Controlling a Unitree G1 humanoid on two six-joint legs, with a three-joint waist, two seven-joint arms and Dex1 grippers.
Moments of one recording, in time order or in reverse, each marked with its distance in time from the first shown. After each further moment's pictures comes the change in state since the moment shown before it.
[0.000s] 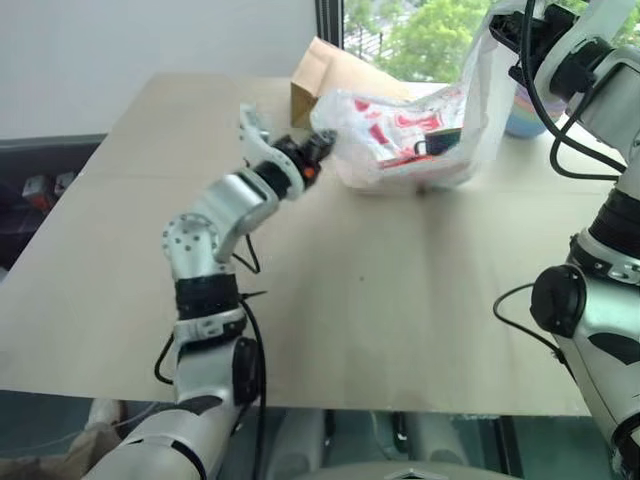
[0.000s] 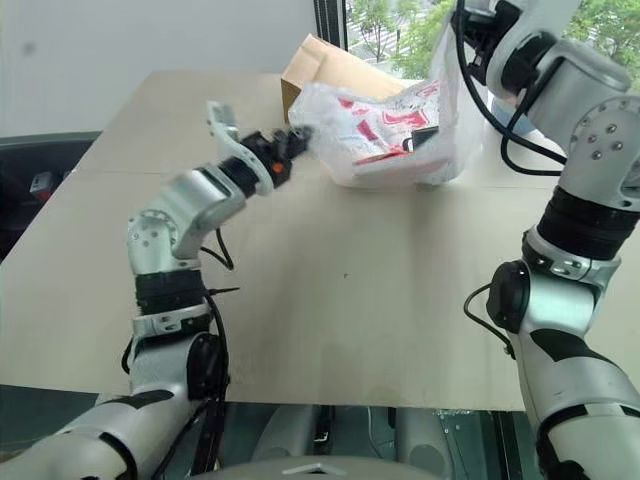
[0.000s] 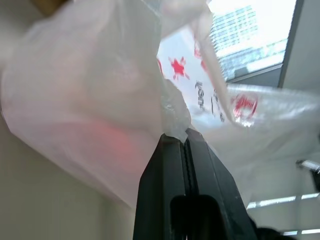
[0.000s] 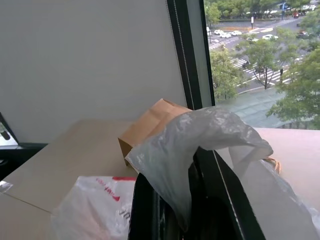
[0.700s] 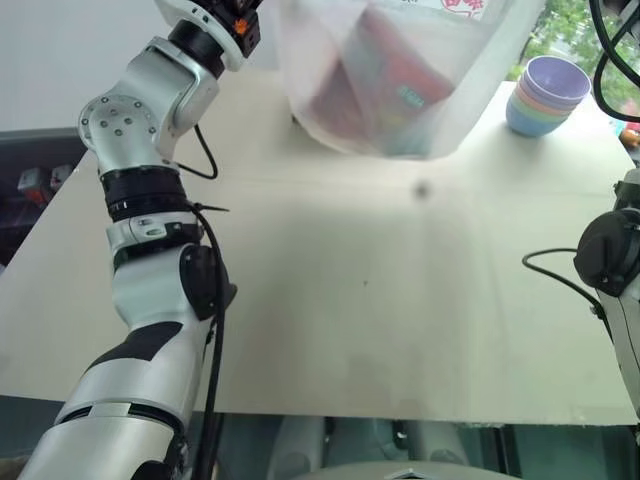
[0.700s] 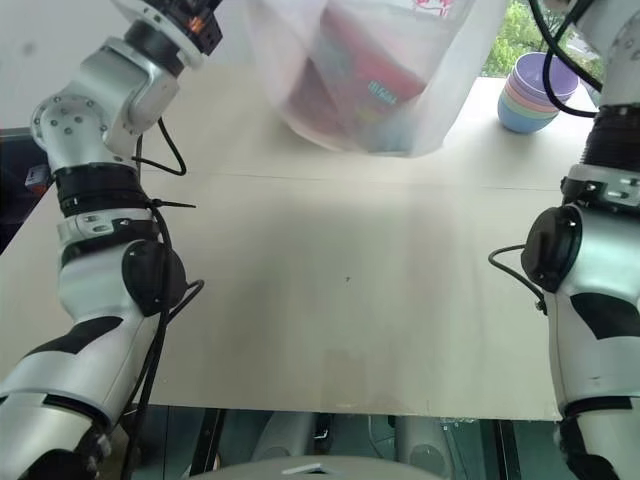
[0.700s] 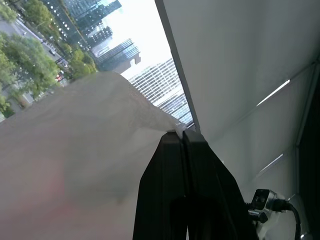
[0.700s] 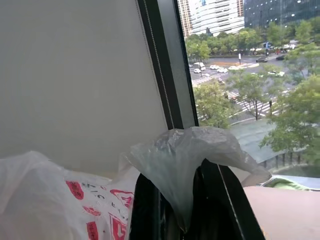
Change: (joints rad) left arm -0.417 0.215 0.076 0.407 0.258 -0.029 -0.518; right arm -0.240 -0.166 0.065 0.457 -0.113 -0.340 0.168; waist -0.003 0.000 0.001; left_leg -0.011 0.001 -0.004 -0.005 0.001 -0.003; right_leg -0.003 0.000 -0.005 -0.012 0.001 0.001
